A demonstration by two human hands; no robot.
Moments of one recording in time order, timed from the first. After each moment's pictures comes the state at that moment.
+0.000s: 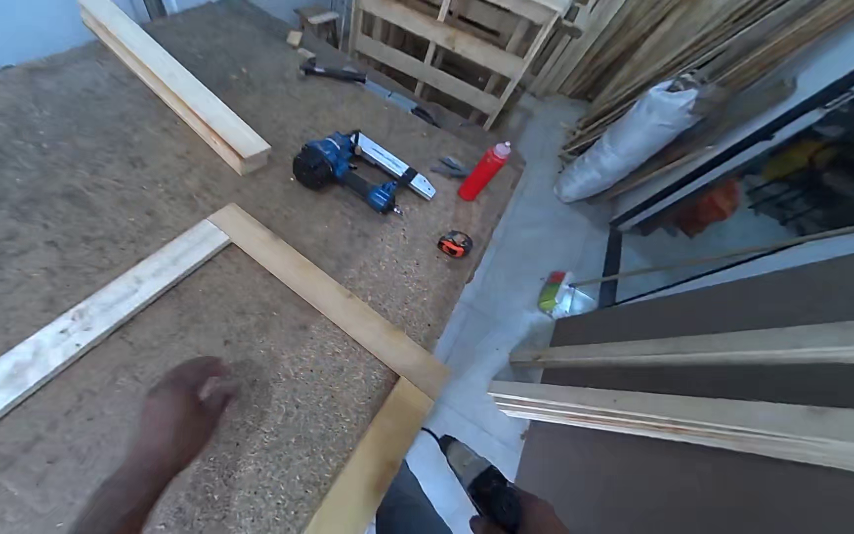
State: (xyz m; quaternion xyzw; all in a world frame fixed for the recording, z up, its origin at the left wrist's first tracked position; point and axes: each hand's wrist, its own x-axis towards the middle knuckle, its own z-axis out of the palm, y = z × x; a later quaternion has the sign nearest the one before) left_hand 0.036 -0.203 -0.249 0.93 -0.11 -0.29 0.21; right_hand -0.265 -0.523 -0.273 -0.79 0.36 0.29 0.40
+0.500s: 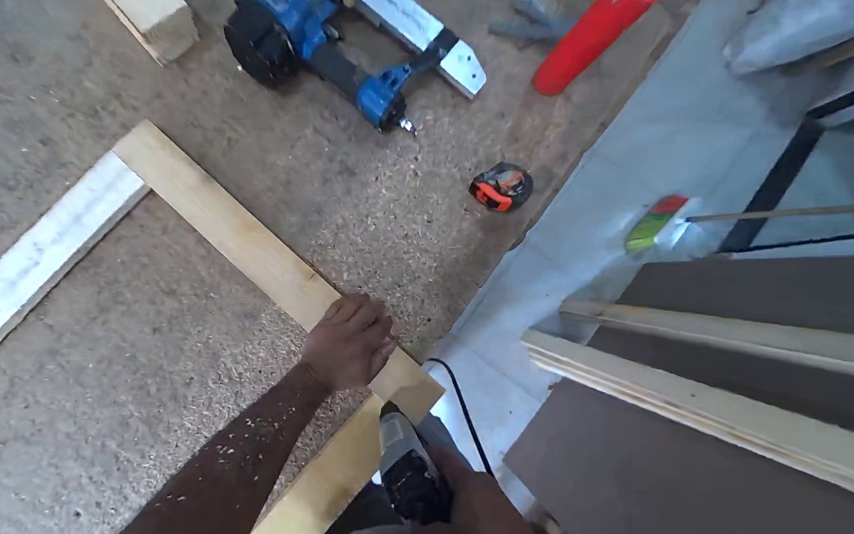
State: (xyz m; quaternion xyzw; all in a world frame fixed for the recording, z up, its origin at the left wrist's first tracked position) left_hand 0.053 -0.452 -0.483 0.85 -0.51 -0.03 0.16; right_hand -0.132 -0.609 -0.321 -0.72 0.26 0.49 0.42
